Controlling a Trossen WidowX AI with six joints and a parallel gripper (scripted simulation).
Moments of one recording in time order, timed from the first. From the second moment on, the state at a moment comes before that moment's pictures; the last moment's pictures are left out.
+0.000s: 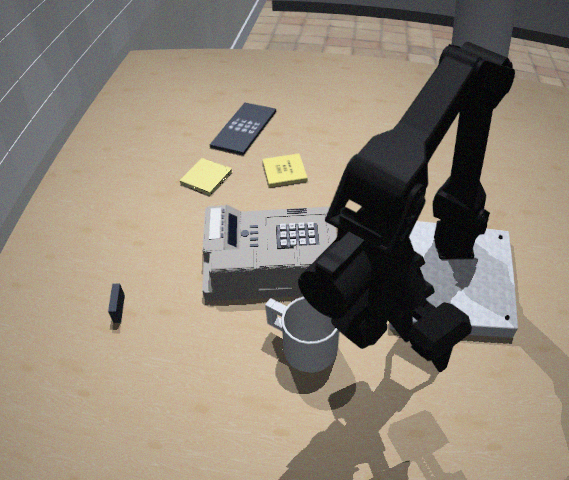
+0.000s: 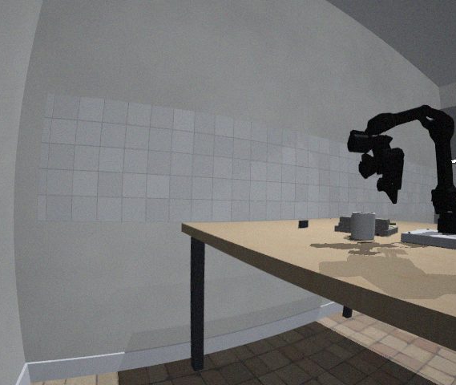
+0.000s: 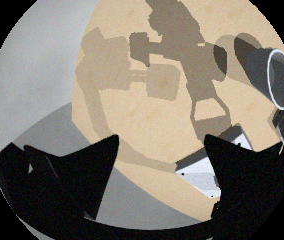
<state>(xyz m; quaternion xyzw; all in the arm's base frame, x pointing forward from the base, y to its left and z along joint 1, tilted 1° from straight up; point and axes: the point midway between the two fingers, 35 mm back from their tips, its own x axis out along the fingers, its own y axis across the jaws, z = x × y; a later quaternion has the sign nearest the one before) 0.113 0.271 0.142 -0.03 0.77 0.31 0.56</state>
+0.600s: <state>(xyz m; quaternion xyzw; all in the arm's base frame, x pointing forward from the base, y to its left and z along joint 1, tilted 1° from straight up) 0.113 0.271 0.142 -0.03 0.77 0.31 0.56</state>
